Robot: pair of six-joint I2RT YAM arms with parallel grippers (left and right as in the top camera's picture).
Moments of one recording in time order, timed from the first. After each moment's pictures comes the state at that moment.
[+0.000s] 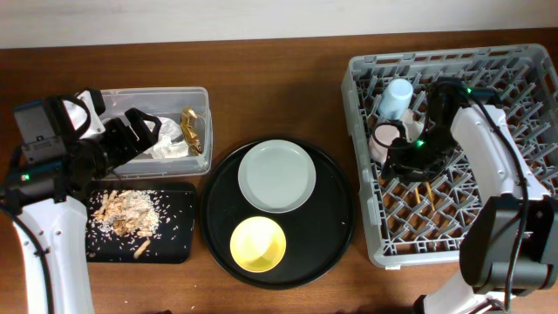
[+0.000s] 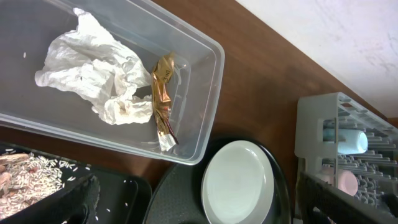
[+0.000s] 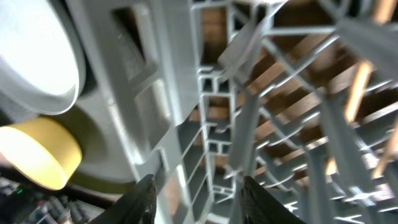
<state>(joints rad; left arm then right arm) 0.28 1.33 1.32 -0.89 0.44 -0.31 -0.10 1.81 1.44 -1.35 -0.35 -0.06</state>
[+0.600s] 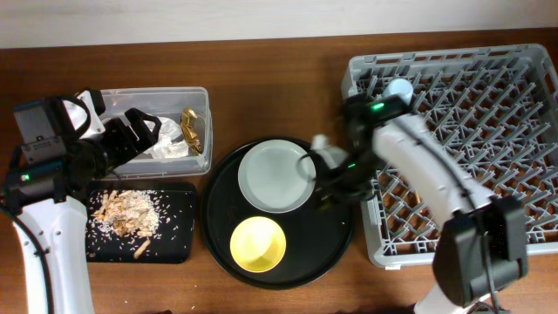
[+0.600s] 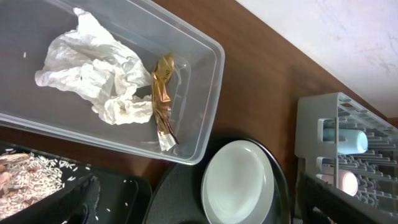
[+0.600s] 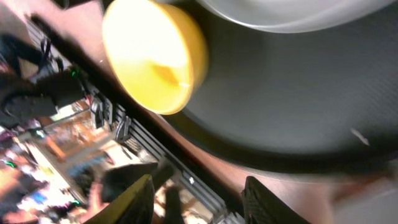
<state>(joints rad) 0.28 1.33 1.32 -0.89 0.44 -0.31 0.39 1.81 1.44 -1.40 -0.62 -0.14</state>
